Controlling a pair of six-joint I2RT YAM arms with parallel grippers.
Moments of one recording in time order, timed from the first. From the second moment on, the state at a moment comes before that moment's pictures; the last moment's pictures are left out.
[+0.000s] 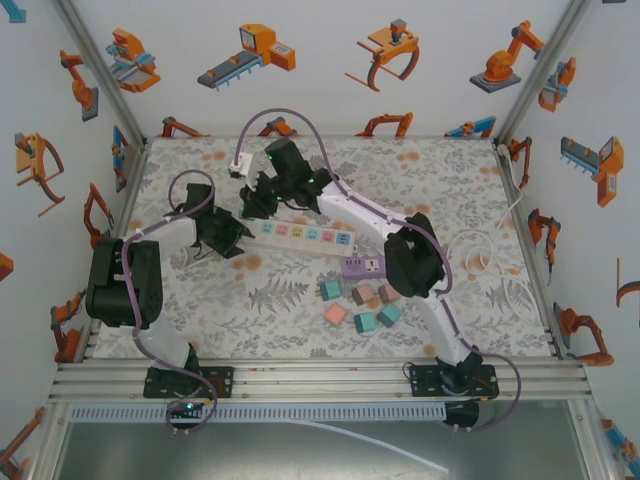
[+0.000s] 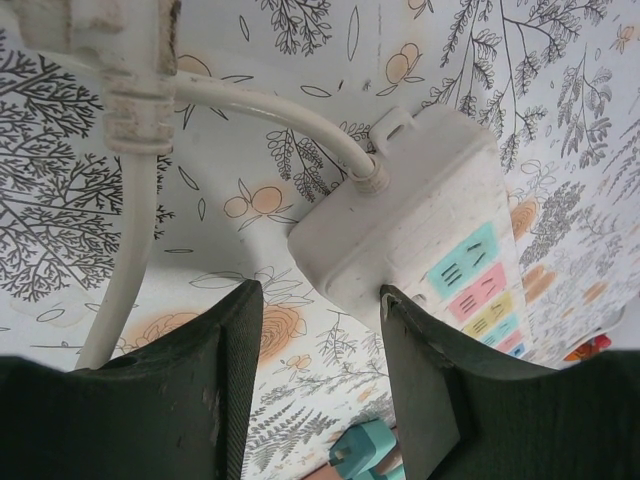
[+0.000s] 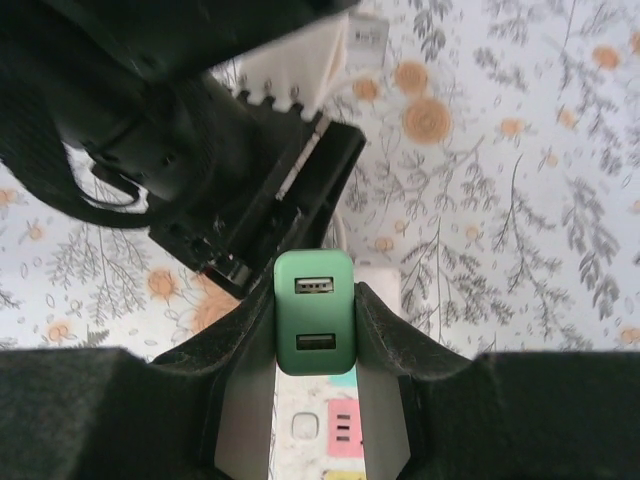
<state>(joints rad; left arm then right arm) -0.17 1.69 0.94 -0.30 0.18 -1.00 0.80 2.28 2.07 -0.35 -0.59 -0.37</state>
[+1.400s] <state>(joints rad) -0.18 0.70 0.90 -0.53 0.49 -0.32 0.76 1.31 0.74 0.57 -0.26 0.59</state>
